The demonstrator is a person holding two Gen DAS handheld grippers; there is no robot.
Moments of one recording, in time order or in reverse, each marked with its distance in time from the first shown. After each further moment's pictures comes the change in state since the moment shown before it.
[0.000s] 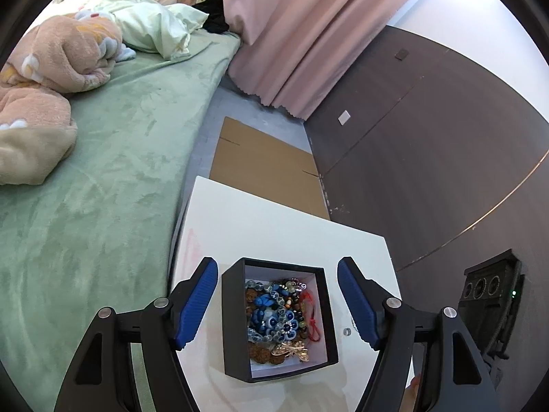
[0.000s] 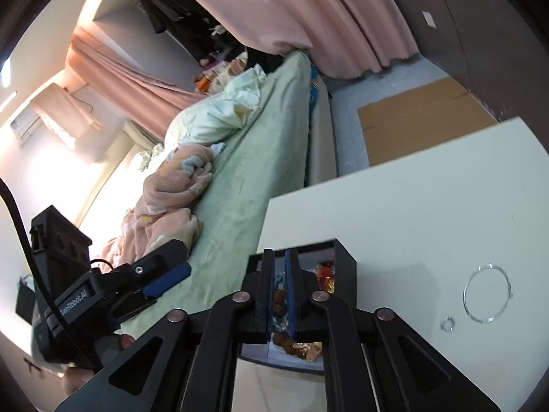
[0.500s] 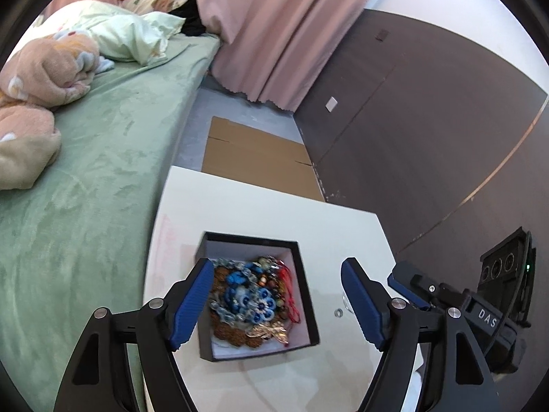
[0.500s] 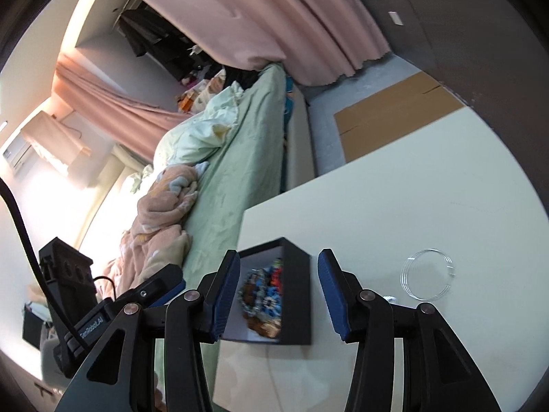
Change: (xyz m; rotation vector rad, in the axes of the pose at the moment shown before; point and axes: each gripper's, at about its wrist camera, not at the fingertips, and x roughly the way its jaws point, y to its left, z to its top) left arm 0.007 -0.041 -0.030 0.111 0.017 0.013; right arm -0.055 -0.036 -0.005 0.084 -0.055 -0.043
